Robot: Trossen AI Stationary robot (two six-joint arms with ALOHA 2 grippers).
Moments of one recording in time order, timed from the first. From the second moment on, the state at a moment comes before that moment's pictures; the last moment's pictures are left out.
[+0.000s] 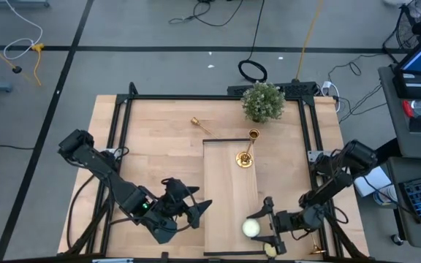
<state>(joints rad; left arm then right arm) -0.67 1.70 1.46 -0.48 -0.94 -1.28 0.96 1.74 0.56 1.31 0.78 0.12</state>
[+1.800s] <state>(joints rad) -0.67 1.64 1.46 -0.19 -0.83 -1.14 0.99 1.42 0.65 1.35 1.00 -0.12</state>
